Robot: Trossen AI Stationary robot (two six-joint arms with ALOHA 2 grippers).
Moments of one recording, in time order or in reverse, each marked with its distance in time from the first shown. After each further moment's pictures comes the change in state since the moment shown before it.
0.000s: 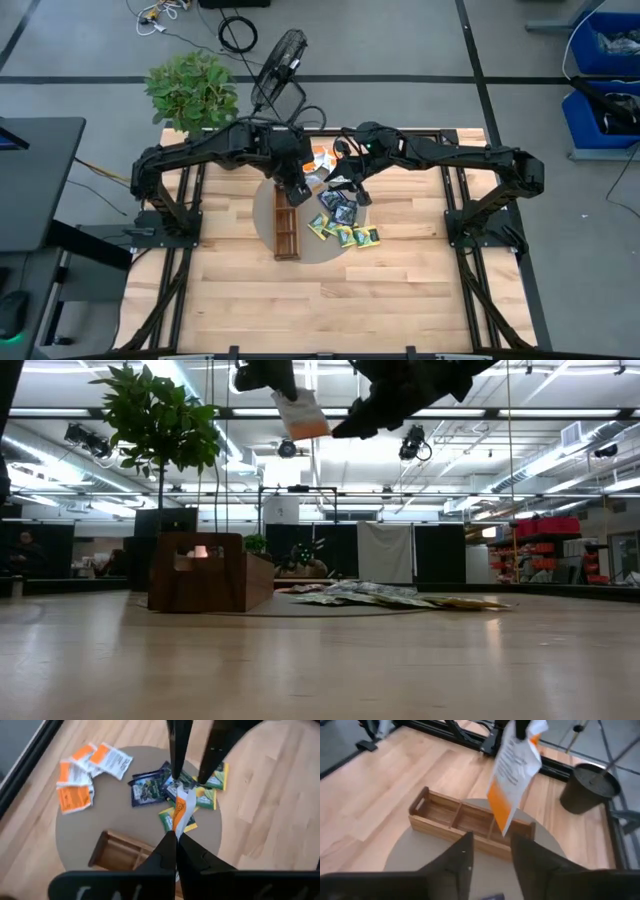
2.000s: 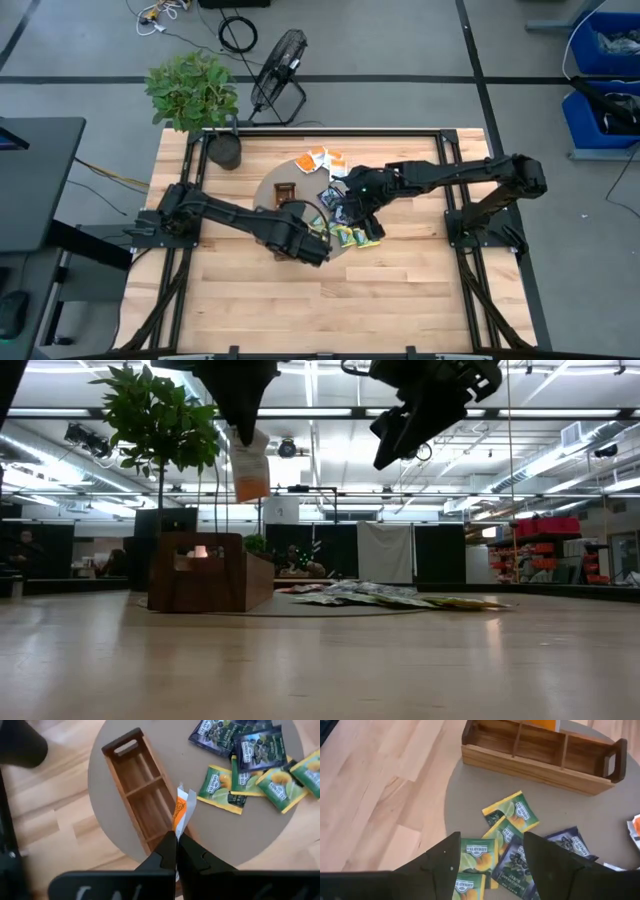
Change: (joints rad) left arm -0.427 0.278 0.000 -0.327 -0.418 -1.124; right arm 0.266 0.001 -0.002 -0.347 0.257 0.193
